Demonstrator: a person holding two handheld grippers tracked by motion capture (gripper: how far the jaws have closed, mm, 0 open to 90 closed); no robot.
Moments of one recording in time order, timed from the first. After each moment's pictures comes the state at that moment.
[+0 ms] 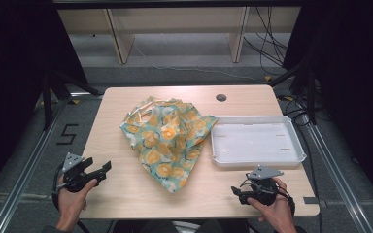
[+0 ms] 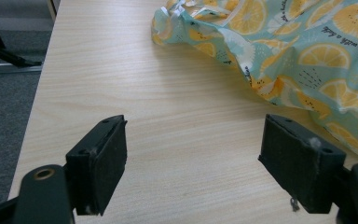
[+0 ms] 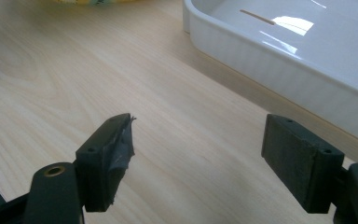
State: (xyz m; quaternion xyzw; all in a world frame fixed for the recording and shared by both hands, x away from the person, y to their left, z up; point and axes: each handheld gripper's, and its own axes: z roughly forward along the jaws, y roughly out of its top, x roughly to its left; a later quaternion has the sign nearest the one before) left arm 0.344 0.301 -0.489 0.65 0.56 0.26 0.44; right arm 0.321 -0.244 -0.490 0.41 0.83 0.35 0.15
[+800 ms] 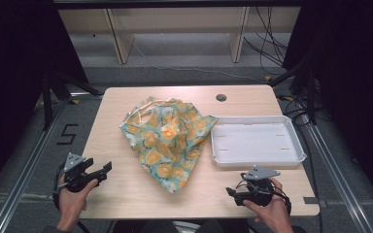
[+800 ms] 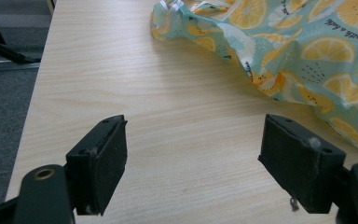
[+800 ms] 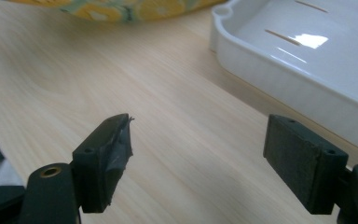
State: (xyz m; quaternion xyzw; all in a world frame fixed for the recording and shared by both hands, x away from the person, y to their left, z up) left arm 0.344 0.299 -0.489 0.66 0.56 0.25 0.43; right arm 0.319 -0.231 -0.483 0.37 0.84 0.37 0.15
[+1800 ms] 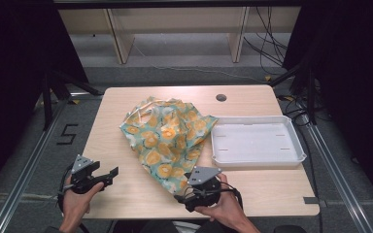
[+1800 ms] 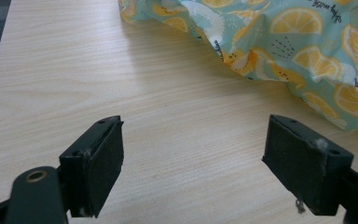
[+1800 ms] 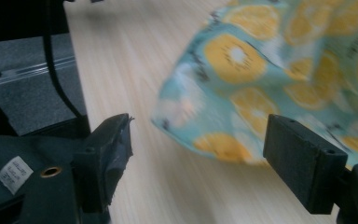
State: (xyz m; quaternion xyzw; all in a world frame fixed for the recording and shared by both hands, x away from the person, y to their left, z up) left arm 0.340 0.285 -0.493 0.69 0.54 0.23 0.42; right arm 0.319 -0.090 -0.460 0.19 0.88 0.43 0.10
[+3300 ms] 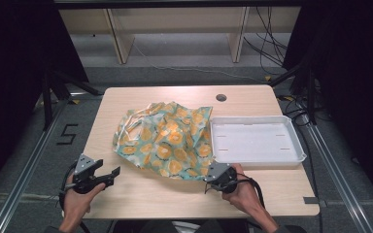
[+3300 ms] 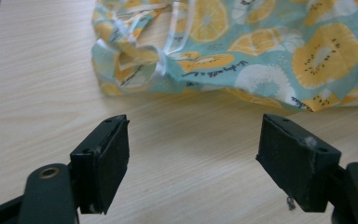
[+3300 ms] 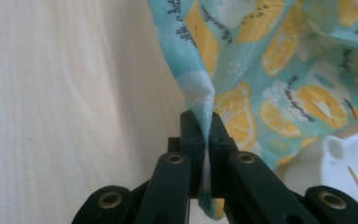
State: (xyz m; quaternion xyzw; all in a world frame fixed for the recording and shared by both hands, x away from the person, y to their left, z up) left arm 0.341 0.277 -0.491 0.72 0.48 0.24 0.43; right arm 0.356 -0.148 -0.478 0.12 0.93 0.29 0.17
